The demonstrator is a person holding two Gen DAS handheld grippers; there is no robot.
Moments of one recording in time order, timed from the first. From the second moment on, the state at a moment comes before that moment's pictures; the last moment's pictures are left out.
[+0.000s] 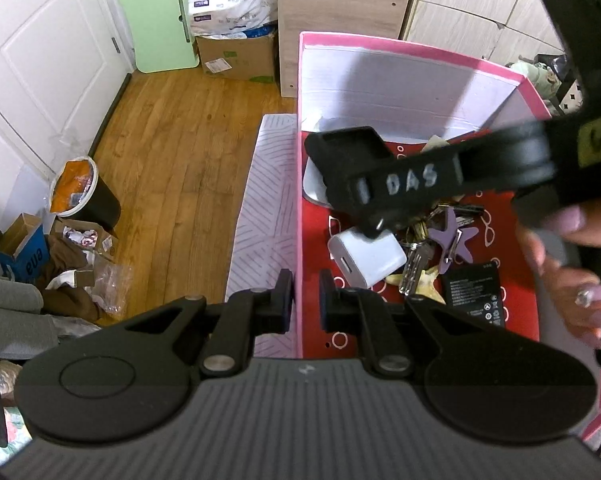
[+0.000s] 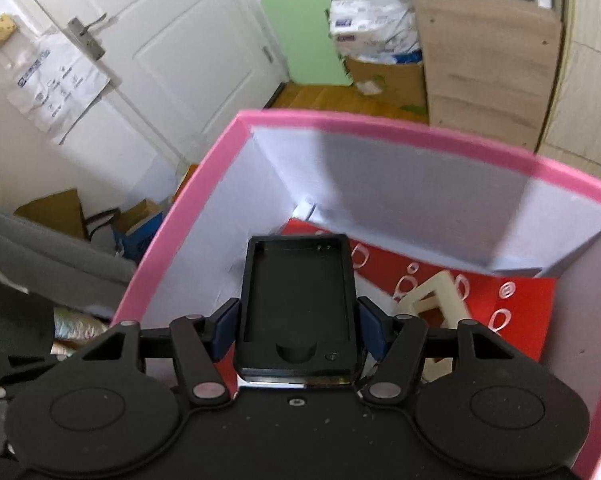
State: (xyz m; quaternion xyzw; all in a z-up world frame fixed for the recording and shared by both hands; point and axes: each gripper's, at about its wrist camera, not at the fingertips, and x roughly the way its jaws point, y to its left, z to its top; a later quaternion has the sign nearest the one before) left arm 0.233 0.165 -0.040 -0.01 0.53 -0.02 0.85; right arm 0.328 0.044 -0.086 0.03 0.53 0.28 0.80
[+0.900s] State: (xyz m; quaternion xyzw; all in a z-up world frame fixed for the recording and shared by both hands) left arm 0.216 0.181 -0.026 0.00 0.53 -0.06 0.85; right arm 0.161 -0.058 0.005 0.04 0.32 0.27 0.91
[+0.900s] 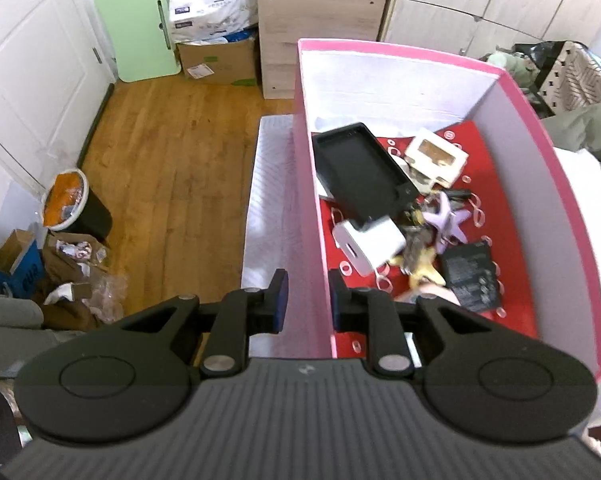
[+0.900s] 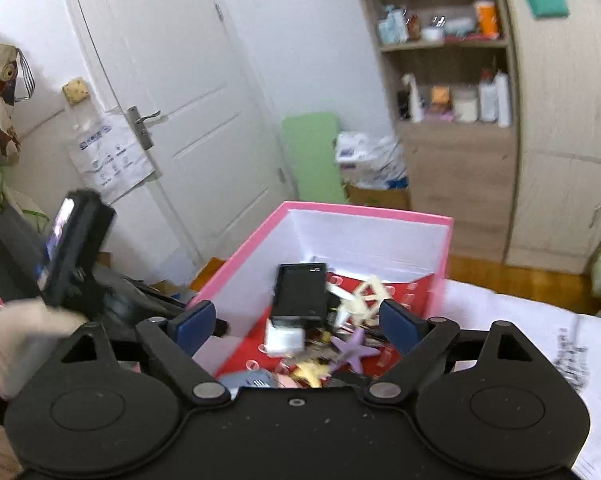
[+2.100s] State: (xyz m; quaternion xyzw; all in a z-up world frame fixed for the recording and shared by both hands) left arm 0.084 0.110 0.013 0.03 0.49 -0.06 0.87; right arm 0.059 -0.136 0.006 0.09 0.38 0.08 0.92
